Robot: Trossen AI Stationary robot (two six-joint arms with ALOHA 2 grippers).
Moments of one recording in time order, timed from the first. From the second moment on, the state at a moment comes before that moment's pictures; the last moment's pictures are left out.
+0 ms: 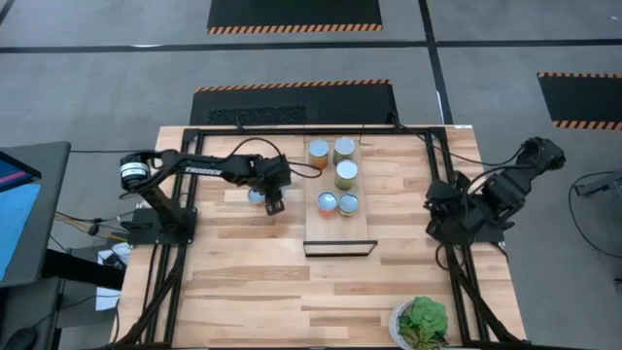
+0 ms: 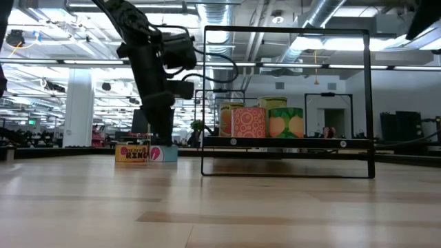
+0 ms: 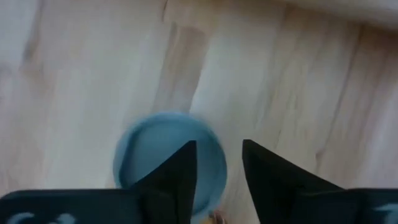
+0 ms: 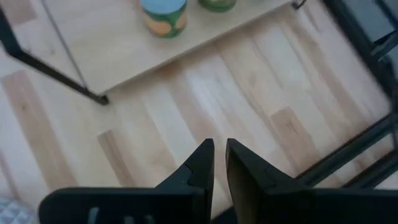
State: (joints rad) left arm 0.30 1.65 0.97 -0.50 -0.03 0.01; right arm 0.64 0.95 1.14 -1.57 0.55 1.08
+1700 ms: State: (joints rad) left arm -0.09 1.80 1.36 -0.60 0.02 -0.09; right arm 0.74 0.97 1.13 -1.56 0.55 1.15
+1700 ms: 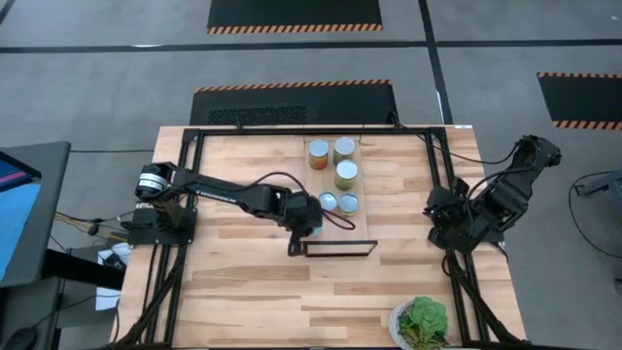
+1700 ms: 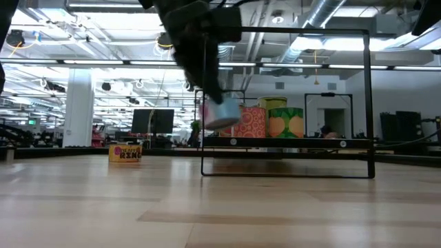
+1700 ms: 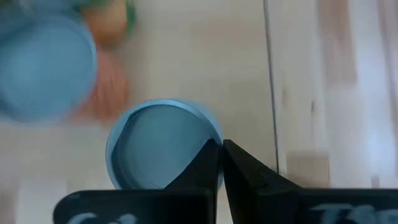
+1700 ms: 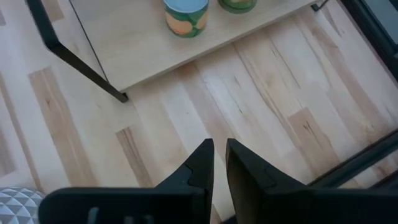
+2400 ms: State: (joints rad) left arm -0.09 1.82 1.37 -0.51 0.10 -0.12; right arm 0.74 0.97 1.13 -1.56 0.55 1.14
